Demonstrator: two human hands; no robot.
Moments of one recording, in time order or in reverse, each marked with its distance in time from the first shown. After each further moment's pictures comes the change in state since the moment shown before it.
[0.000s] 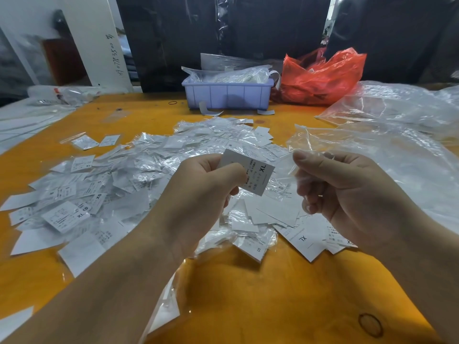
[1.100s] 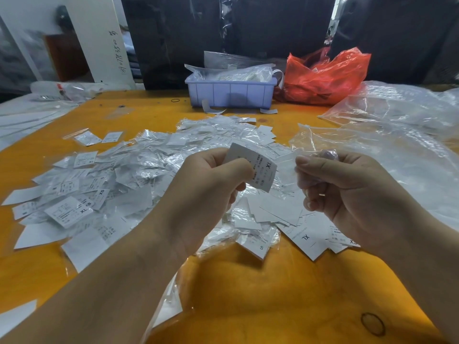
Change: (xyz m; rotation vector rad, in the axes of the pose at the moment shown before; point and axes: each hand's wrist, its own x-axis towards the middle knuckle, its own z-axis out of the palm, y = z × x) left_hand -0.005 0.005 0.001 -0.072 -0.039 0.020; right_hand 0.003 0.002 -0.002 0.000 -0.014 0.017
